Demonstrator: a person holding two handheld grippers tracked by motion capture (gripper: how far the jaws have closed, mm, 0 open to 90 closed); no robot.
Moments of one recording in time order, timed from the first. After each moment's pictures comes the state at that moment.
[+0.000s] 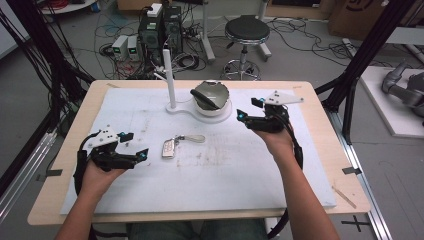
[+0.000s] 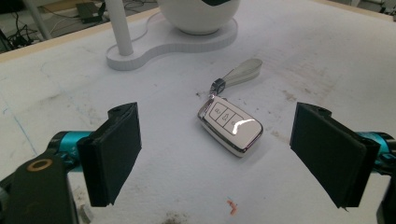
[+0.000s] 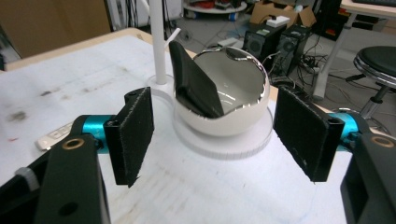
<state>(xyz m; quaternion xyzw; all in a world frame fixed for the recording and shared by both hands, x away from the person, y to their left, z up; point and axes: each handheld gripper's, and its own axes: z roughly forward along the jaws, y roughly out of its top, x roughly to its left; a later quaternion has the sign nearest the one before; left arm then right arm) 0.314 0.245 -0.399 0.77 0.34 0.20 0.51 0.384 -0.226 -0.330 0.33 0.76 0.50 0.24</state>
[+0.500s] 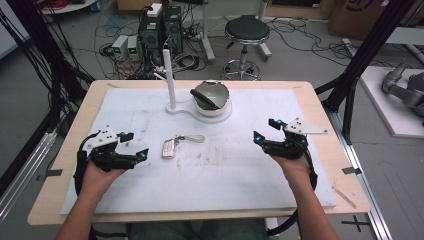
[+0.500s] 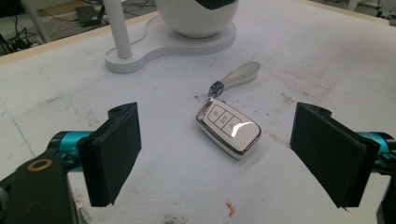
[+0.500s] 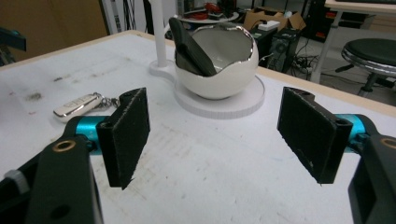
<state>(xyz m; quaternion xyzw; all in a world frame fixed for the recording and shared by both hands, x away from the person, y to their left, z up) 0.314 0.246 -0.400 0.77 0.33 0.20 0.51 0.331 -0.271 -0.366 0.35 0.74 0.53 0.24</state>
